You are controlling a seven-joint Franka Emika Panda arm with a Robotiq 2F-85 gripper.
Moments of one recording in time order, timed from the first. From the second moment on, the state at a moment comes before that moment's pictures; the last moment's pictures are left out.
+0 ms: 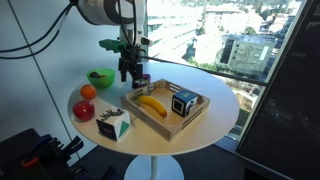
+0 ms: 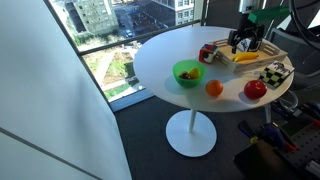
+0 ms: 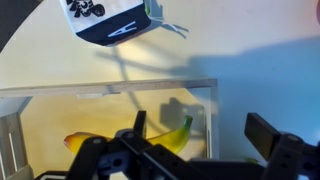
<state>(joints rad) -0.01 0.18 -0.04 -2.17 -0.02 2.13 0.23</state>
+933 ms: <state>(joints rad) 0.04 0.01 0.02 -2.16 -0.03 1.88 0.21</state>
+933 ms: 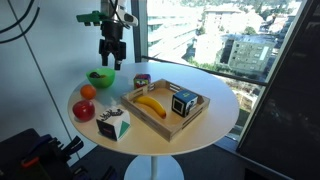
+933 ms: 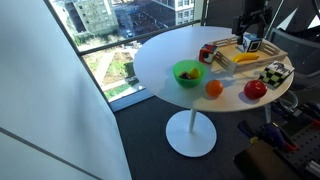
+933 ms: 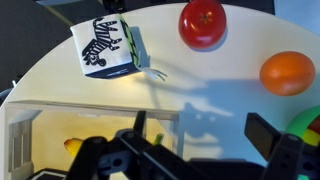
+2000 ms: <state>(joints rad) 0.04 -0.22 0.05 -2.23 -0.03 1.93 0.20</state>
